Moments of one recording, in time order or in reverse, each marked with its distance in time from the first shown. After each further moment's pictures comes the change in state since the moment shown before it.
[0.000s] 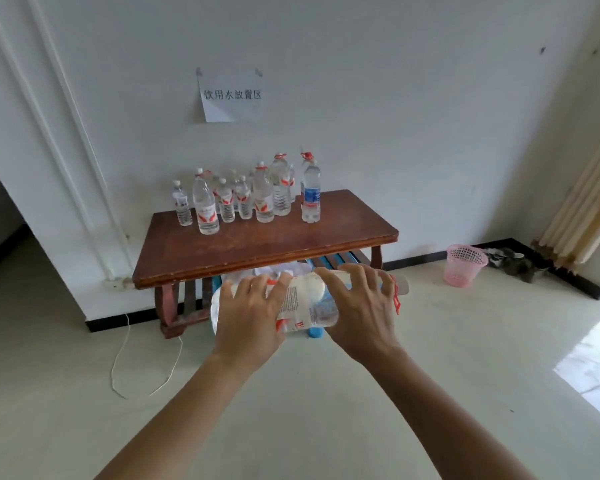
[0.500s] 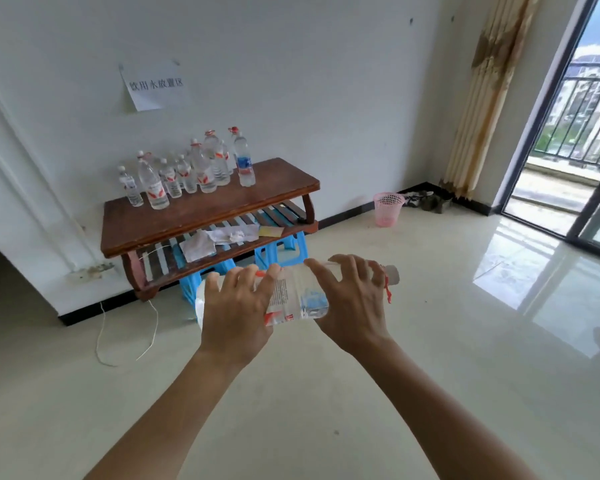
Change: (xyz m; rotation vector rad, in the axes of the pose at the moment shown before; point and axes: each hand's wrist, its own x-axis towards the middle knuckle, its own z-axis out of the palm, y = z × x) left_hand -0.248 0.185 -0.184 -0.011 0.012 0.183; right_hand -0.308 -0.046 -0.235 -0.054 0.047 0.201
